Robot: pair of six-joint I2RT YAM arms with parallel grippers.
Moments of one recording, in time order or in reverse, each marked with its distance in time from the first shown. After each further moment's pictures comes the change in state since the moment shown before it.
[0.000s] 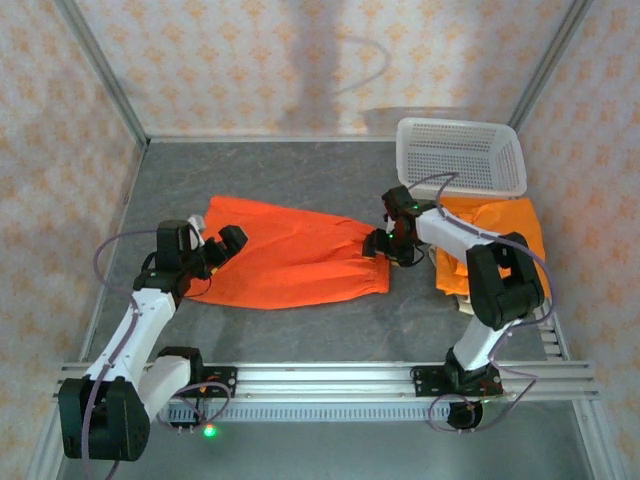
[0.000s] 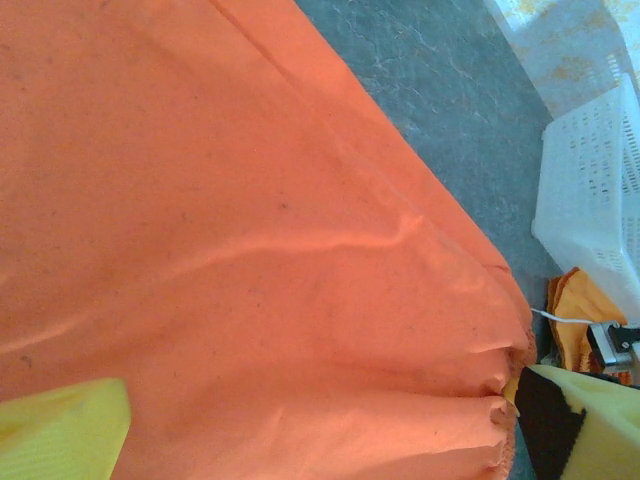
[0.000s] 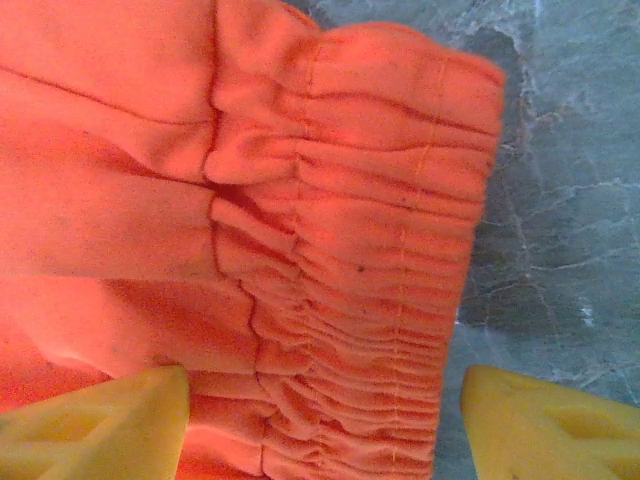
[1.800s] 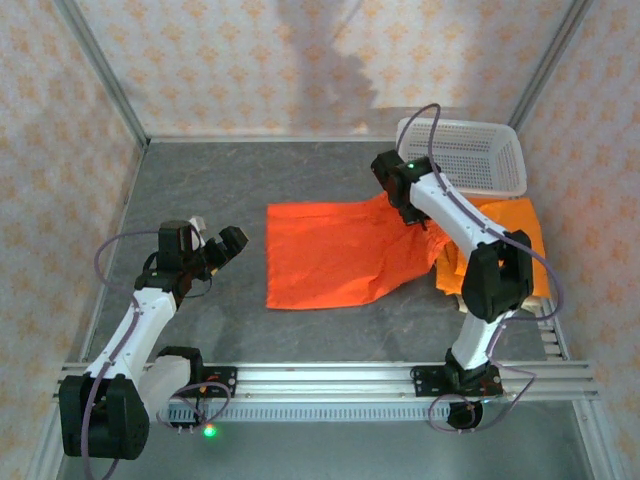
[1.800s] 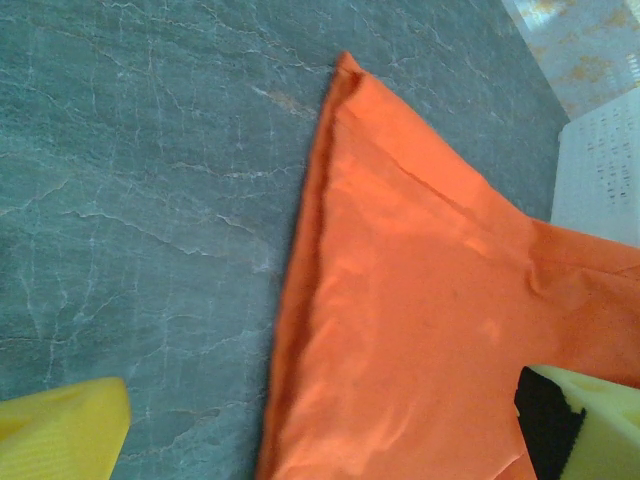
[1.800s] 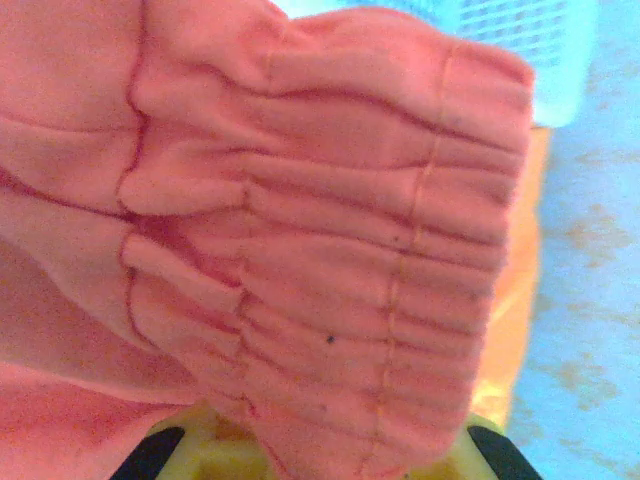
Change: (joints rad) left arm -0.003 0.007 -0.008 0.003 -0.023 0.000; right arm 0.054 0.073 0.518 -0.583 0.969 -0.235
